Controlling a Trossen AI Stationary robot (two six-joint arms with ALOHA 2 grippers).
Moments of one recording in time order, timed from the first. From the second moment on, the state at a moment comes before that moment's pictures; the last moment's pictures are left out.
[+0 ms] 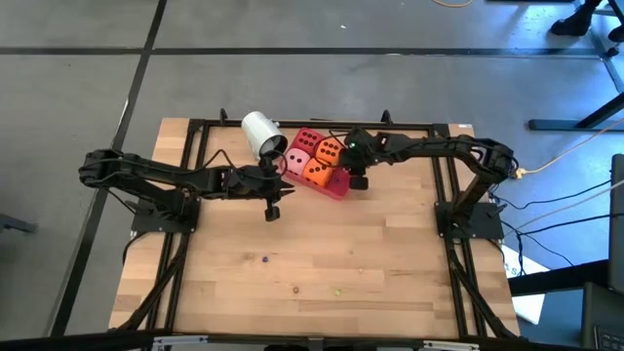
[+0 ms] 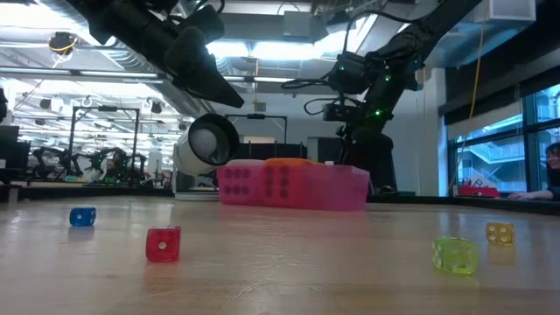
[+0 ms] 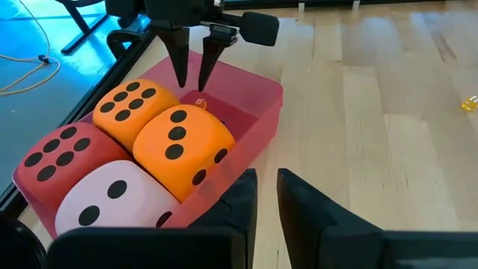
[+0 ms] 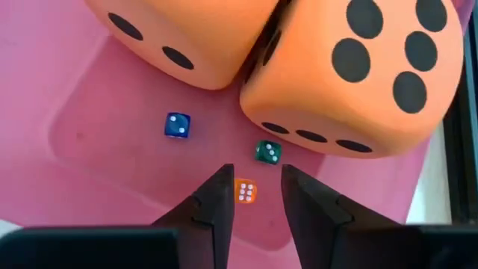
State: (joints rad) left arm 0.07 1.20 0.67 0.07 -0.22 0.03; right arm -0.42 1.71 1.02 -0.36 0.00 -0.48
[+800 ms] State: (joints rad) left arm 0.07 1.24 0.67 0.08 -0.16 0.04; right arm -0.13 1.64 1.14 -0.45 0.30 -0.40
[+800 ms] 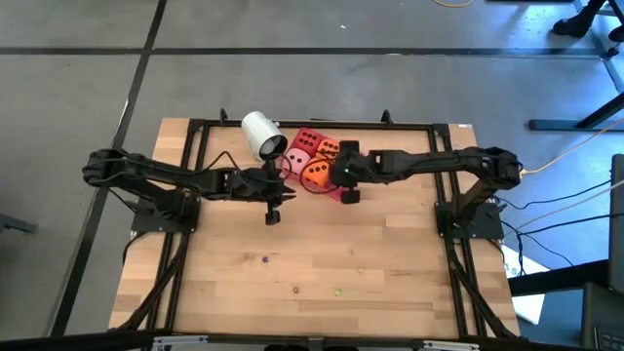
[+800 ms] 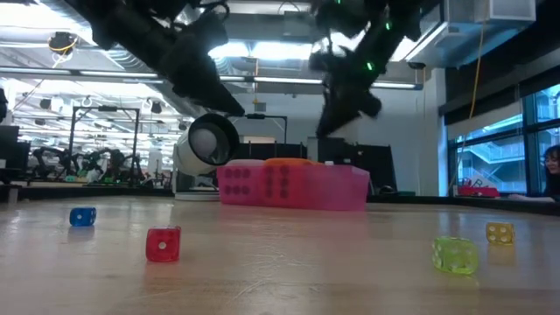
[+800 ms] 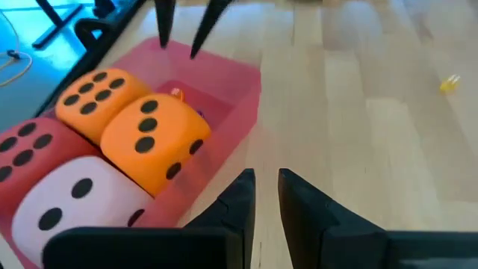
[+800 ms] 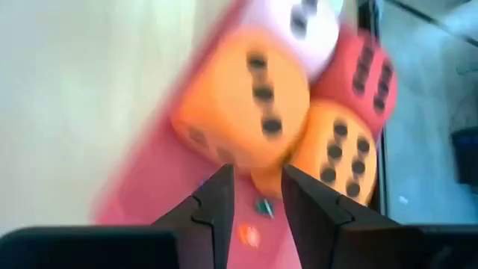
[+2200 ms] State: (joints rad) left arm -0.43 1.32 0.67 -0.23 -0.10 -0.43; right arm 0.07 1.64 0.97 -0.41 -0.04 -0.25
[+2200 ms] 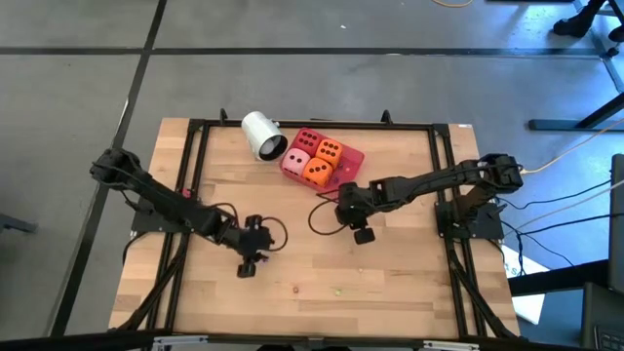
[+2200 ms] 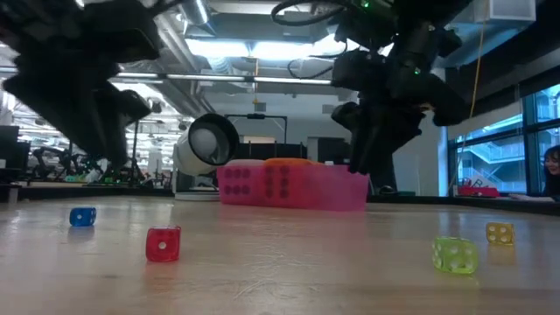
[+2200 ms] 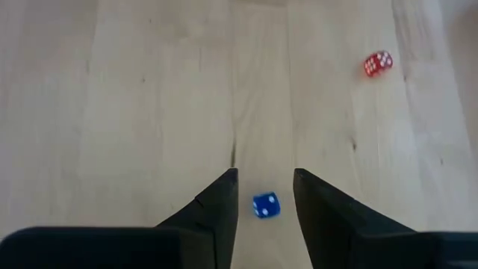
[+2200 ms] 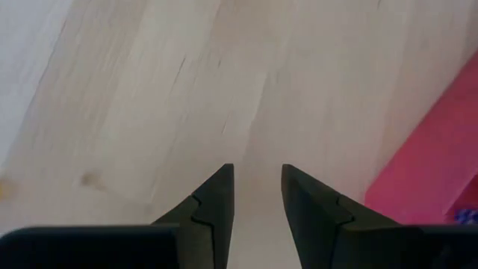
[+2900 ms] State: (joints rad) left arm -0.52 1.49 0.67 -0.16 -0.15 -0.52; right arm -0.02 1.64 0.97 -0.16 -0.15 -0.59
